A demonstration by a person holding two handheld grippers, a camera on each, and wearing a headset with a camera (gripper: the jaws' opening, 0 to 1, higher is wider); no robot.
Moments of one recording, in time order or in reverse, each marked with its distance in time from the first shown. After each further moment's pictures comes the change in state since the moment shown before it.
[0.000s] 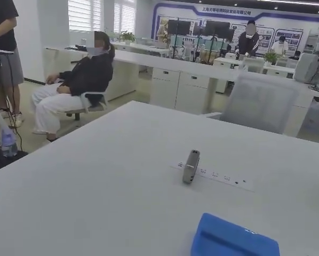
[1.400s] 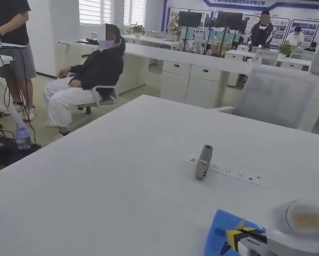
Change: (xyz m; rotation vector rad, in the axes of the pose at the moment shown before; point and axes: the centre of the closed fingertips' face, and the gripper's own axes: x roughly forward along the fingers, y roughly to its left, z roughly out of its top) left arm -0.001 0.005 -0.002 -0.017 0.004 0.028; right arm 0.045 -0.020 0.069 -0.029 -0.046 -0.035
